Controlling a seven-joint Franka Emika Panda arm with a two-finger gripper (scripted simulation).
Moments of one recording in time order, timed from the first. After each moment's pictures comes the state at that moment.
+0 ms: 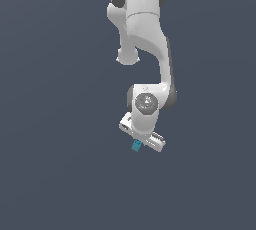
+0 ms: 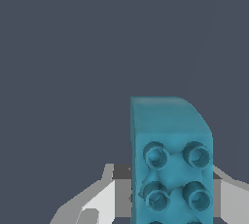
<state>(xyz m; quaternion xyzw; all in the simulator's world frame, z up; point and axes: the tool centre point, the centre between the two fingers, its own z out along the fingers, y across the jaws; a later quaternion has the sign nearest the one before) 0.067 0.055 0.022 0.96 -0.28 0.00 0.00</state>
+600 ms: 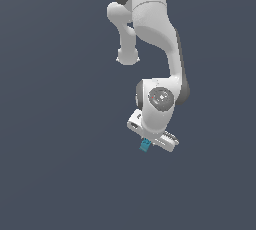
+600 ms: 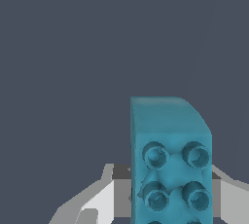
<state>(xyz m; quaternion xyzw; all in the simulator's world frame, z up) 0.079 0.089 0.058 0.96 -0.28 0.00 0.00</state>
